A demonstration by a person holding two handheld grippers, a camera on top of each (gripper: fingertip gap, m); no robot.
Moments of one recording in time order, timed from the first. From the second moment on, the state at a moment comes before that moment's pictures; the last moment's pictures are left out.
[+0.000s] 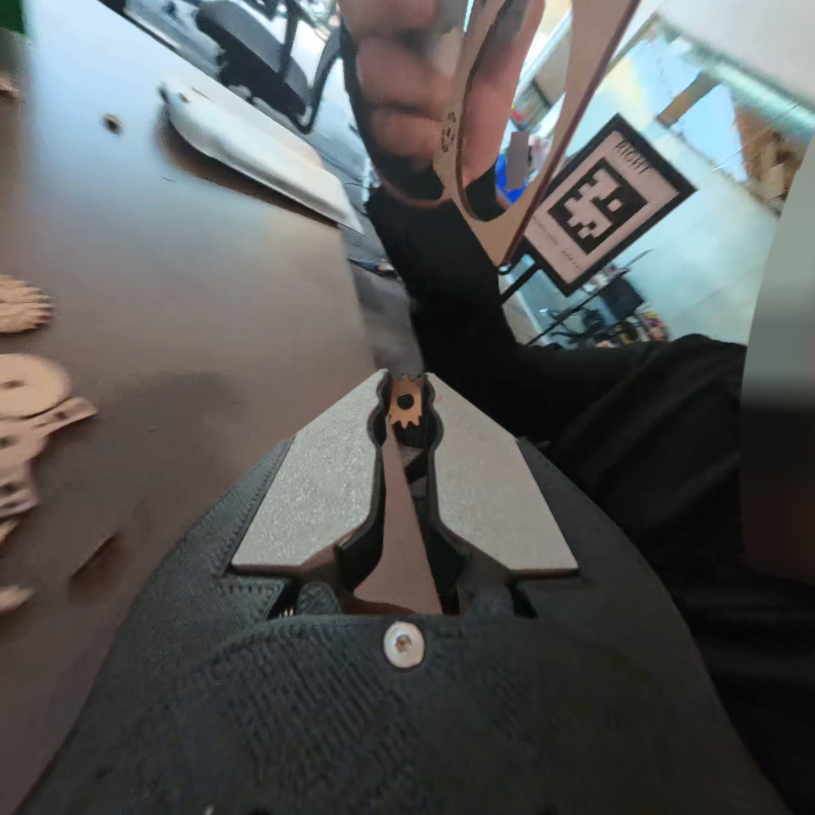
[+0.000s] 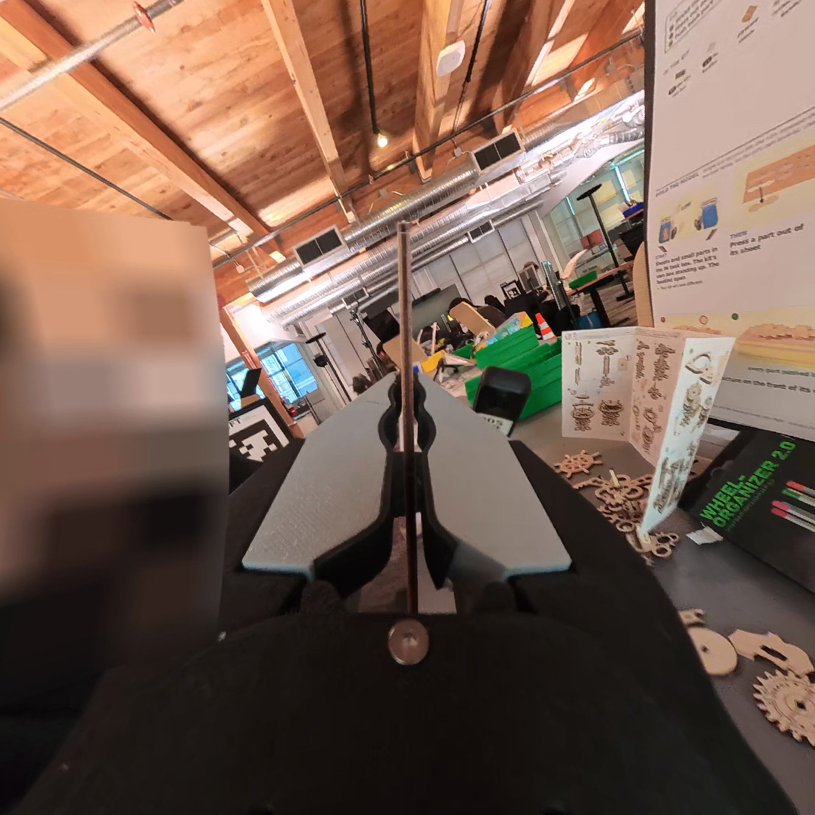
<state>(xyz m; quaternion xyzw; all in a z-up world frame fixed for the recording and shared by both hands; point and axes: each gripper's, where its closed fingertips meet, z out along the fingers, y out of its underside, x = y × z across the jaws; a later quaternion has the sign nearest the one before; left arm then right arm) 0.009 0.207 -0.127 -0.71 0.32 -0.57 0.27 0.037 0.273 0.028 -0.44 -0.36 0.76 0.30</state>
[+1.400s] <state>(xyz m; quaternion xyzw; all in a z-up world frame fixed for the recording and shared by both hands) 0.022 0.279 -0.165 -0.78 0.33 -0.31 0.44 0.083 0.302 -0.158 -0.71 -0.38 0.58 0.06</state>
